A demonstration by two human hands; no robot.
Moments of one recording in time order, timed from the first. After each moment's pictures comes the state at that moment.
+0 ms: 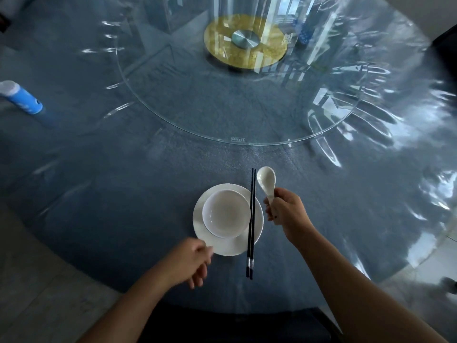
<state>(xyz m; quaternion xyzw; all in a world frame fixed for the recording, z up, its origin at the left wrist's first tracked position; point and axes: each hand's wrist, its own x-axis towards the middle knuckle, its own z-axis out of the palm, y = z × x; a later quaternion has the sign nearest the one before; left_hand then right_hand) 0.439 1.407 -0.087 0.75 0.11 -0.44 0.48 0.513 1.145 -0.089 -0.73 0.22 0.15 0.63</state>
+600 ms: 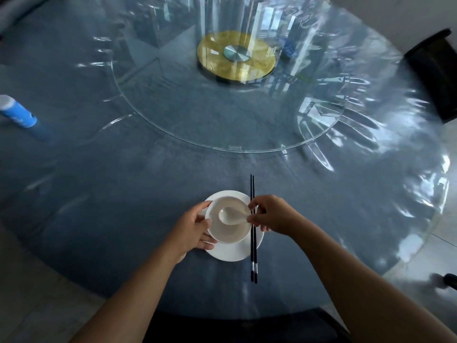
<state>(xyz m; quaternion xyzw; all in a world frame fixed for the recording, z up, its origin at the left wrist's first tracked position) 0.497 1.407 -0.074 0.70 0.14 -0.31 0.63 0.527 1.164 -0.061 -0.88 0.01 0.29 0.36</state>
